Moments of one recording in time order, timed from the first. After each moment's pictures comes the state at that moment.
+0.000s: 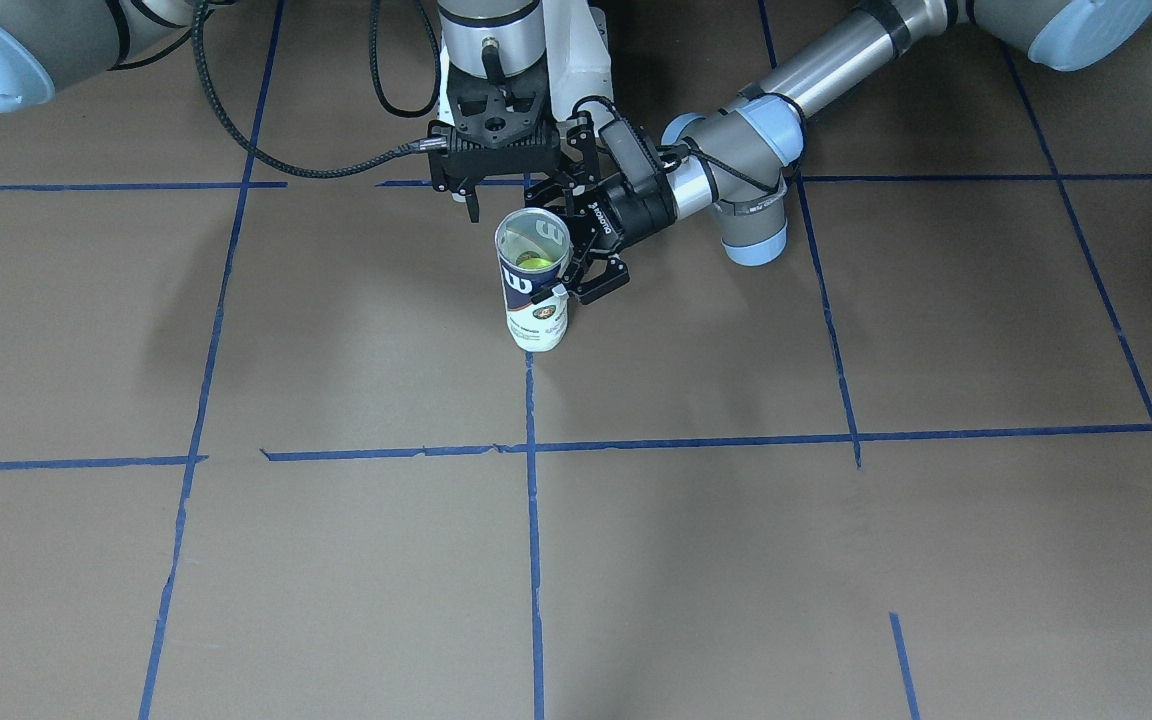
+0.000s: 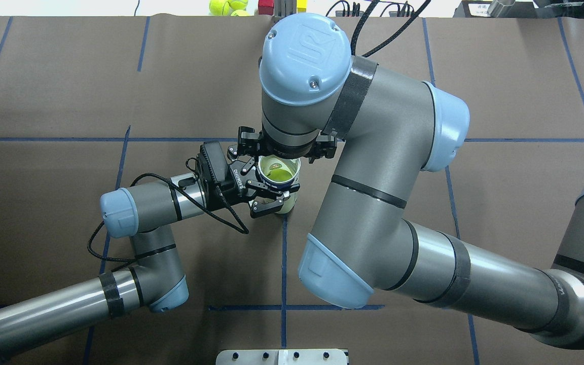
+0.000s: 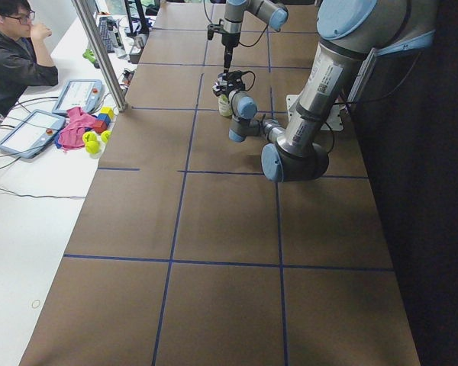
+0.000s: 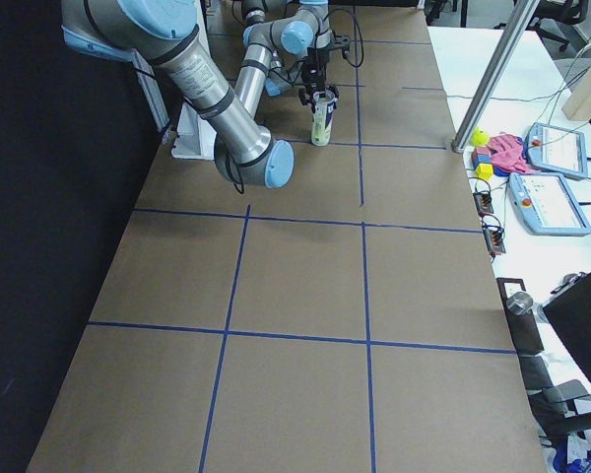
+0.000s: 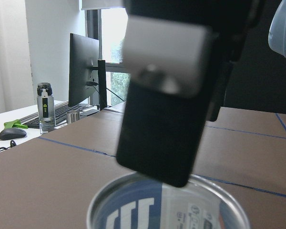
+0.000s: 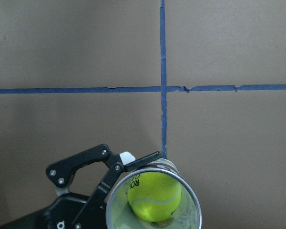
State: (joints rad) left arm -0.44 -2.19 -1.24 -3.34 -1.57 -0.33; right arm 0.55 -0.66 1.82 -1.91 1.83 1.21
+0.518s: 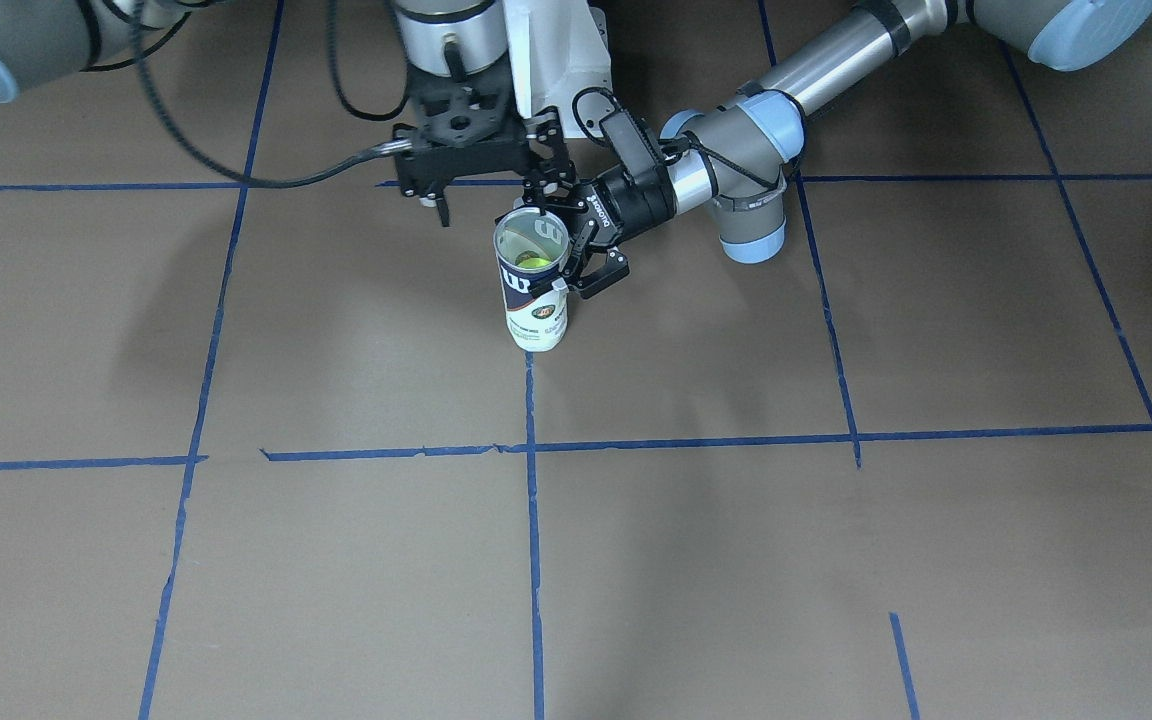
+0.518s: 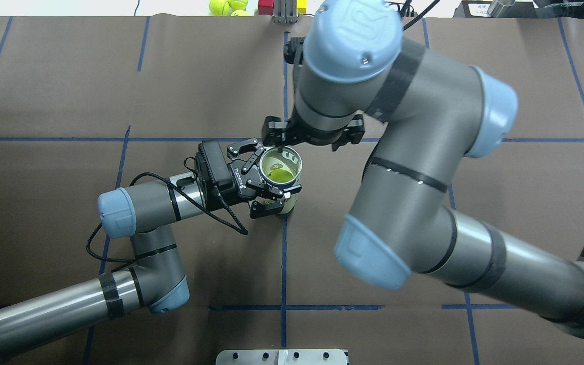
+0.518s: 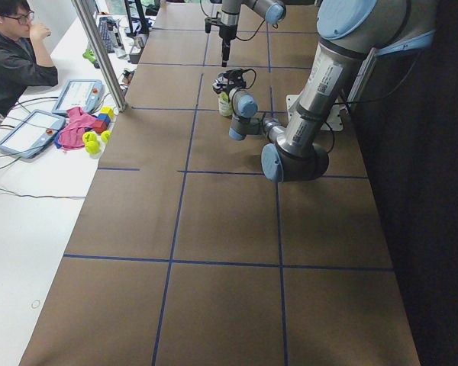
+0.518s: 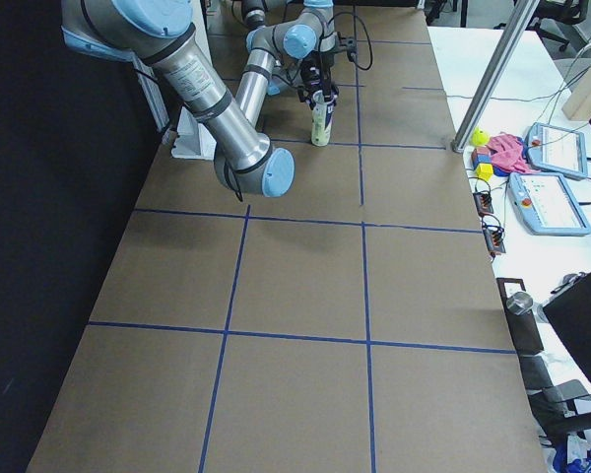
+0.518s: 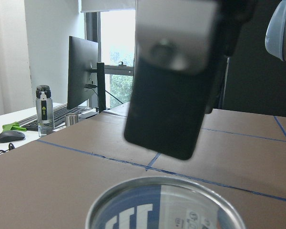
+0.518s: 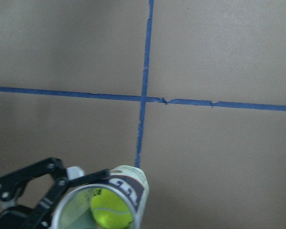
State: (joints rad) left arm -0.44 -2.18 -1.28 -3.35 -1.57 -0.33; right arm 0.64 -0.75 1.90 -1.91 1.91 1.06
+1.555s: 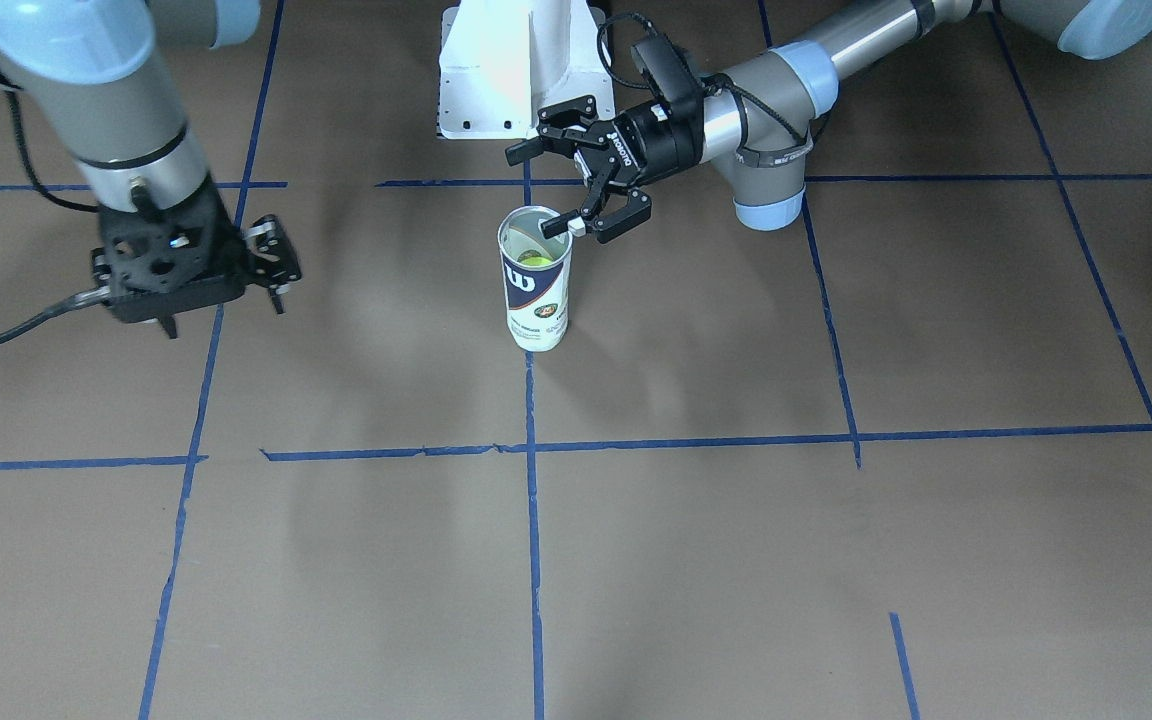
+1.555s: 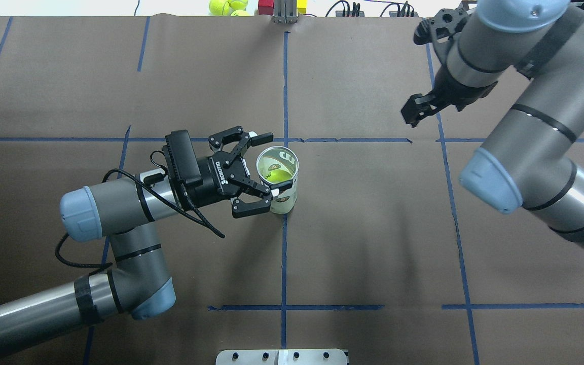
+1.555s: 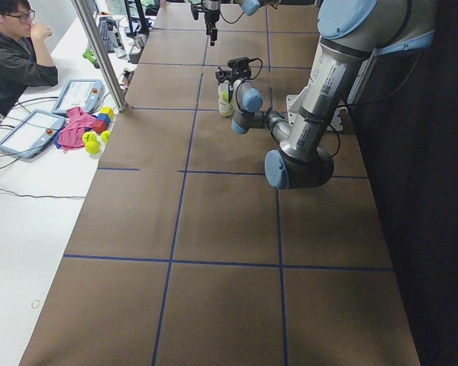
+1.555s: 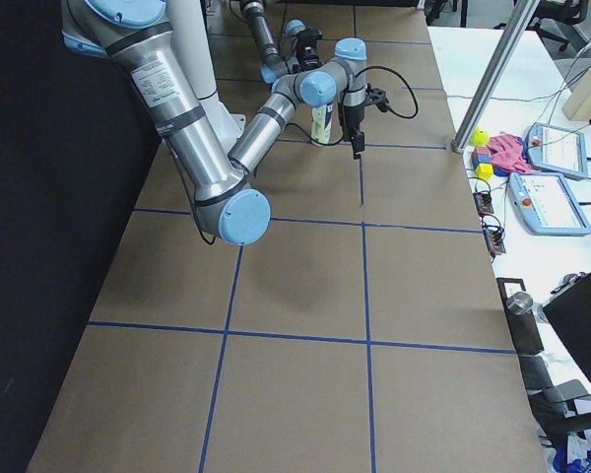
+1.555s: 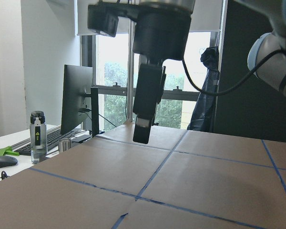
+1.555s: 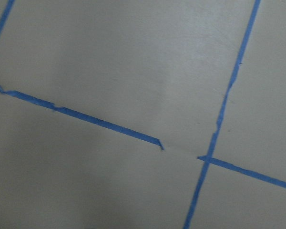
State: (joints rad) left arm -0.47 -2.11 -1.47 -3.32 -1.57 -0.33; right arm 0.90 -1.08 1.92 -1.85 1.99 0.51
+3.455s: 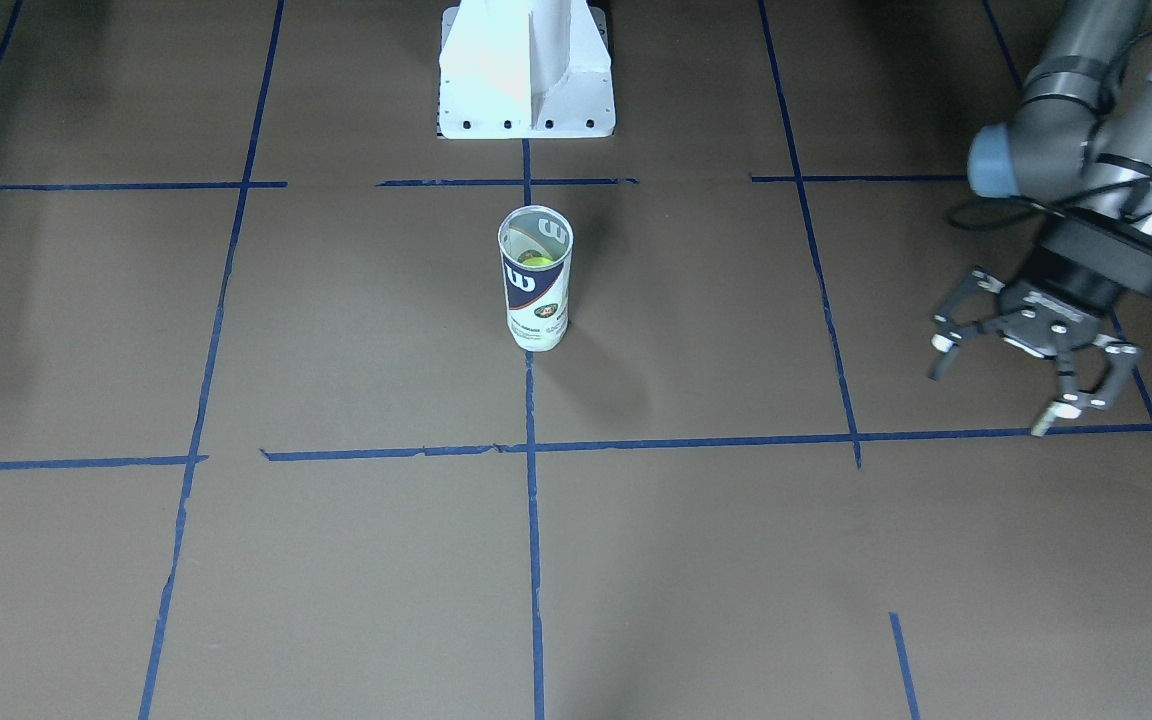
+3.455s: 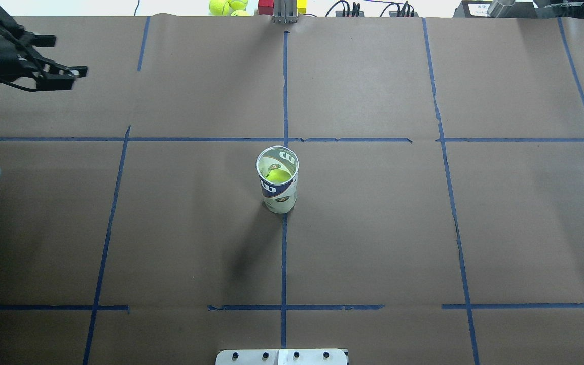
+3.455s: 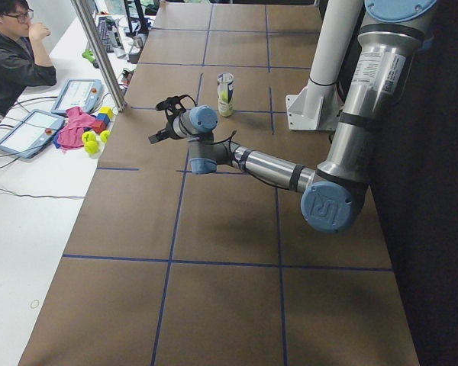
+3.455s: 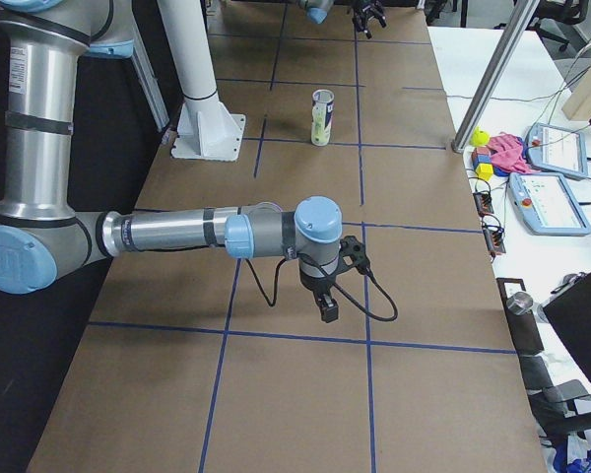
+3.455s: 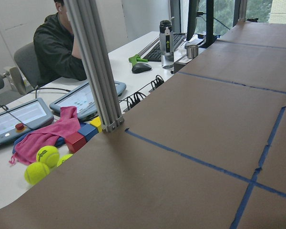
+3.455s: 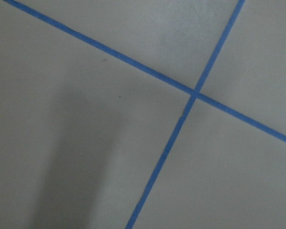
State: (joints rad) left arm -1.11 -1.78 -1.58 -2.63 -1.96 -0.36; right arm 1.56 -1.75 1.84 -1.59 2.31 -0.33
